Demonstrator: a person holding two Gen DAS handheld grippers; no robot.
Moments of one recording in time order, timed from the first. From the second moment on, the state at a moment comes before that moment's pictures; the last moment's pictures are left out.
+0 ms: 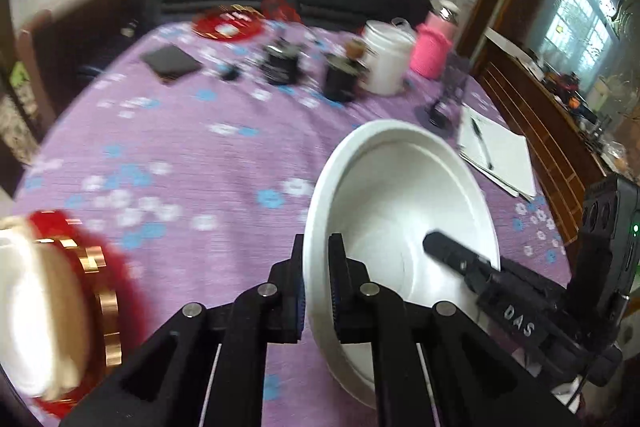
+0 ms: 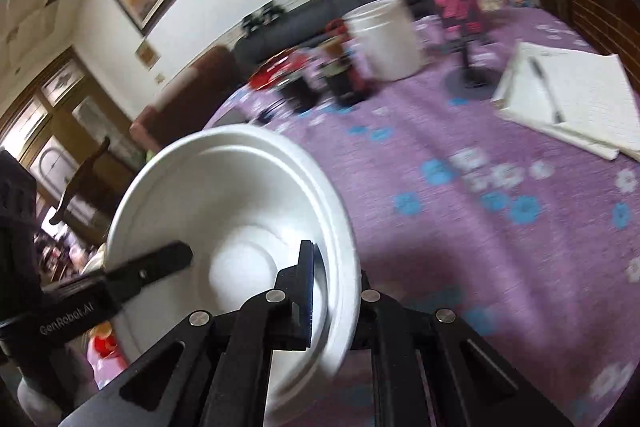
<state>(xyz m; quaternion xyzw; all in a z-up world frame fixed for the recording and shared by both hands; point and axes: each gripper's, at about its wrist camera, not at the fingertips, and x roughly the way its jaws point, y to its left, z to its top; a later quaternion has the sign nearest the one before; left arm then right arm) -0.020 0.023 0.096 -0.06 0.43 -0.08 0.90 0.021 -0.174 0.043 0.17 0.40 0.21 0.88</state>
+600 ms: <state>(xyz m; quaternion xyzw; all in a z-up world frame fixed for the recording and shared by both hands) -0.102 0.123 0.129 -0.07 0.37 -0.04 0.93 -0.057 -0.059 0.101 0.07 0.35 0.22 0.91</state>
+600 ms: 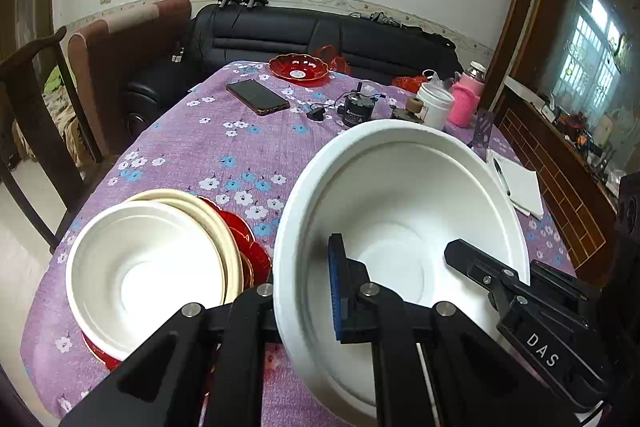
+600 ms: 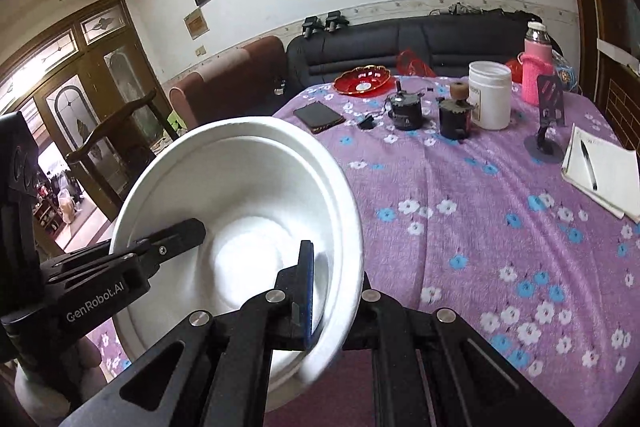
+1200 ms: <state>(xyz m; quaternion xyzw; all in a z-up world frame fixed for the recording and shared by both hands) -0.126 0.083 0.120 0.00 0.36 -0.05 0.93 -0.089 -0.098 0.082 0.14 0.35 0.20 0.90</state>
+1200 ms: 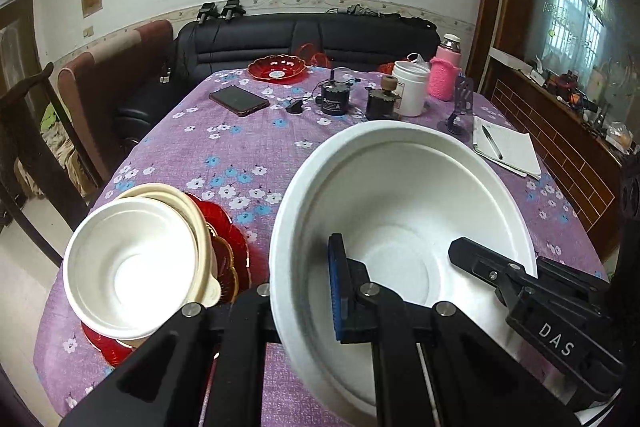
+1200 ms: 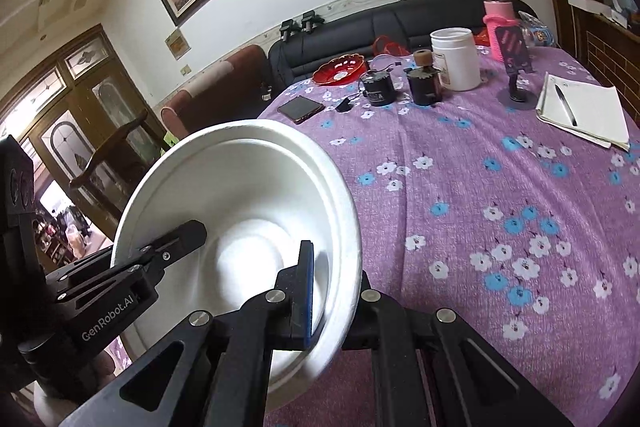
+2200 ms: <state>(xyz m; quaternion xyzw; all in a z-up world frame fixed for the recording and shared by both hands) -0.152 0.160 0.143 -0.07 0.34 -0.02 0.94 -0.104 -0.017 0.122 0.05 0.34 0.23 0.91</state>
